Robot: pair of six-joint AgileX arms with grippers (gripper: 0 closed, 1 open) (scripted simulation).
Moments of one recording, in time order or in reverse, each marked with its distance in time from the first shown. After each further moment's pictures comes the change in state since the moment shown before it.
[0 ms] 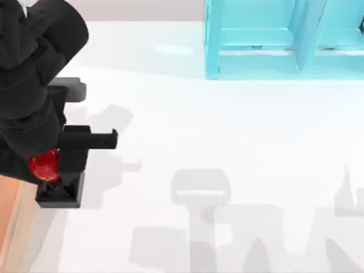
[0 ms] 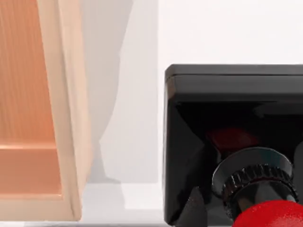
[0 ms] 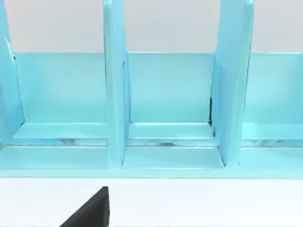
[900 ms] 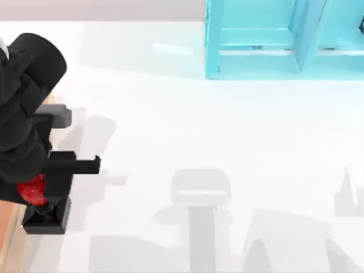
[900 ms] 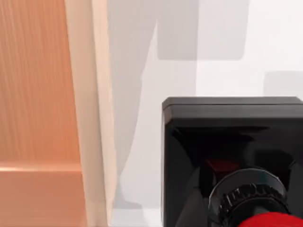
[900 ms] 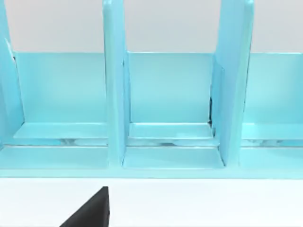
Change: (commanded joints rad) left arm 0.082 -0.059 -0.221 0.165 0.000 0.082; right arm 0.000 0.000 0.000 0.000 0.000 0.000
